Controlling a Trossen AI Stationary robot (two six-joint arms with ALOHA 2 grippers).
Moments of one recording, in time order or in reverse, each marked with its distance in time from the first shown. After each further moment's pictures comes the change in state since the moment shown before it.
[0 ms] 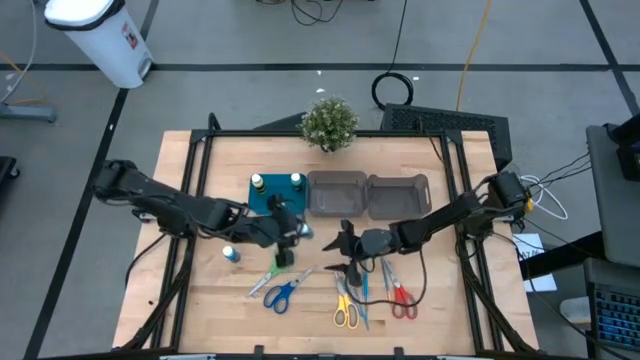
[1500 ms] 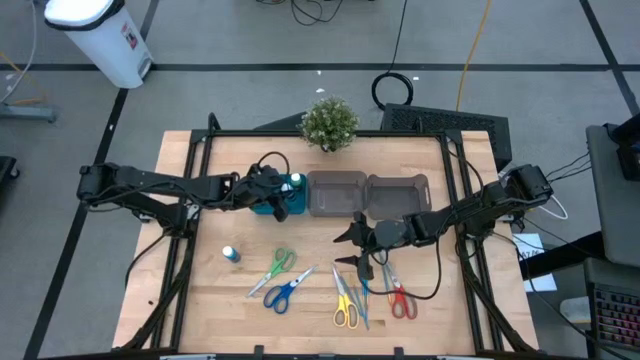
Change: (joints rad) left arm 0.392 -0.138 -0.376 0.238 0.091 -0.112; right arm -0.003 -0.177 -0.066 -0.117 0.017 0.049
